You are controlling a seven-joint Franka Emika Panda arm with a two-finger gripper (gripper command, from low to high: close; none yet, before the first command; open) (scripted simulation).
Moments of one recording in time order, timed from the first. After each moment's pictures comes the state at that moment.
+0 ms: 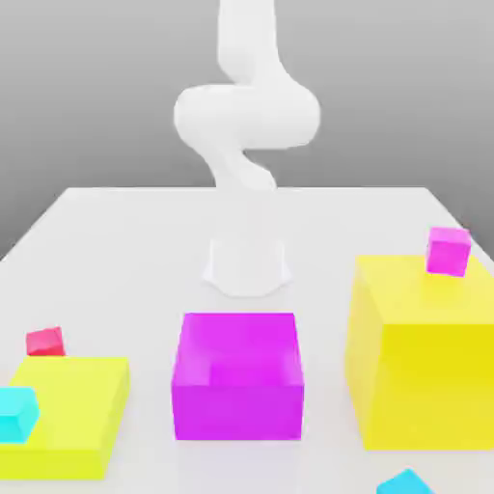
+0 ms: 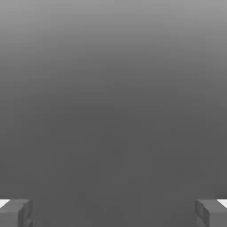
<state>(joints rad) -0.03 -0.72 -0.03 -2.33 -0.06 2.34 0.74</state>
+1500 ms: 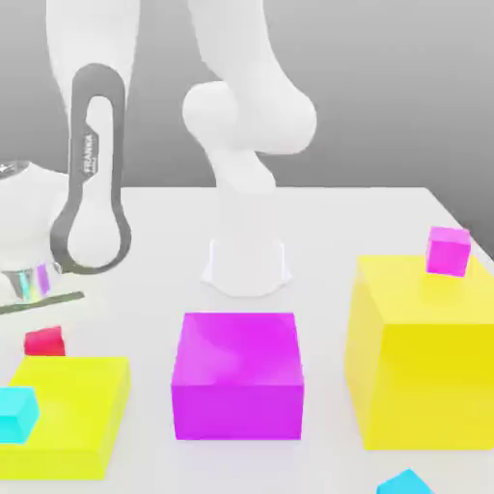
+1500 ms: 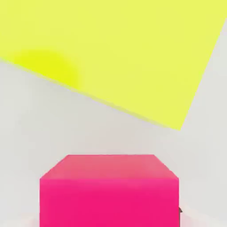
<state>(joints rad) -0.52 0.22 -0.31 -2.67 0.25 2.86 -0.67</state>
